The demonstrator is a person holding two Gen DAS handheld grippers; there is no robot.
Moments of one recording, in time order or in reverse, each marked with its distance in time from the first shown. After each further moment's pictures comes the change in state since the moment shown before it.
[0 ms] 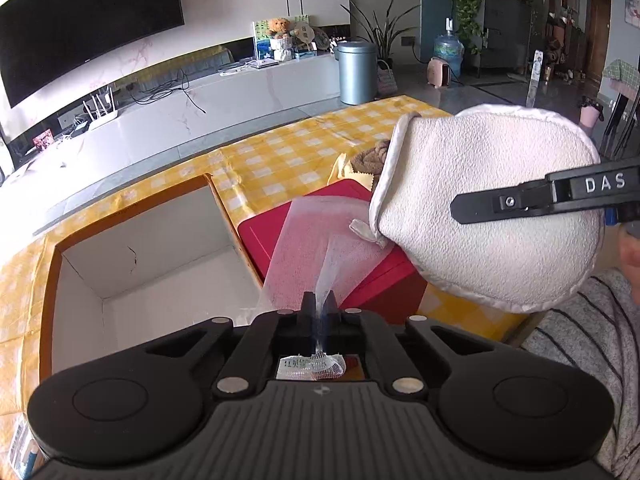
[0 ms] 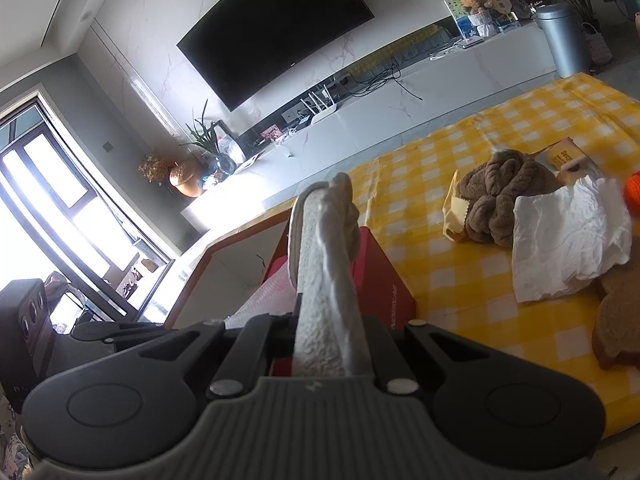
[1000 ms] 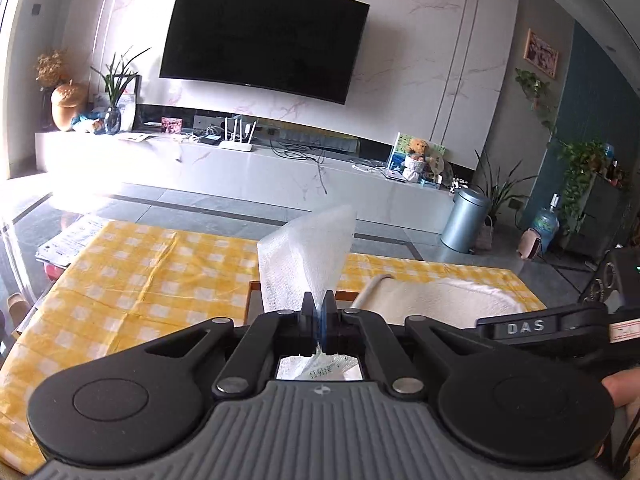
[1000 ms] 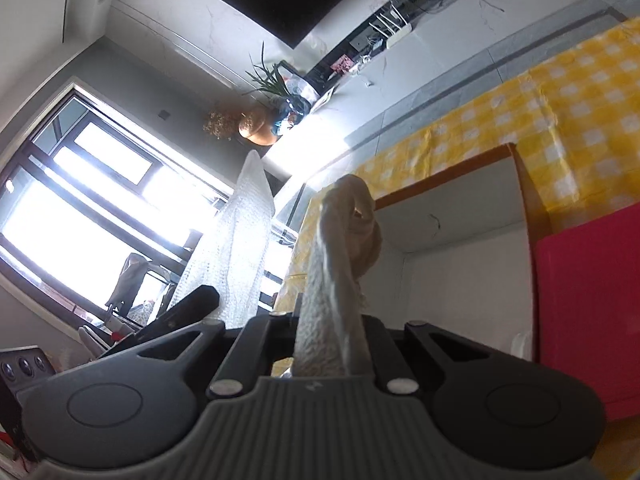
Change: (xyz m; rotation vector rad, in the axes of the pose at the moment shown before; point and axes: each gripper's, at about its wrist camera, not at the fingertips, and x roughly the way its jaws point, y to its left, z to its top) left arm -0.092 0.158 -0.005 -0.467 -0.306 0.186; right arm 0.166 0.138 0.022 0.169 0.245 0.260
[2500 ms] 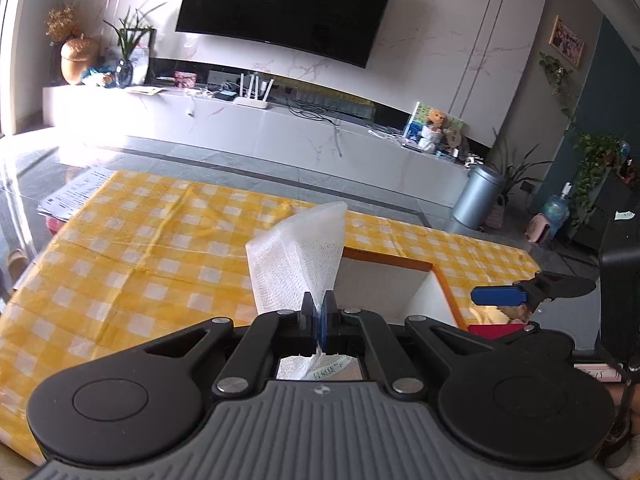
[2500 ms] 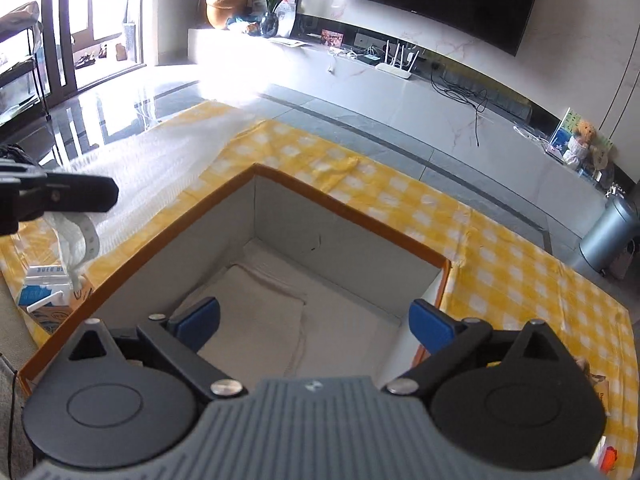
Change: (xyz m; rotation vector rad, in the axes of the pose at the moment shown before) left arm 0.027 0.046 -0.021 -0.076 0.124 -0.047; right arm 0.040 0.058 -0.015 -0.838 0.092 -0.641
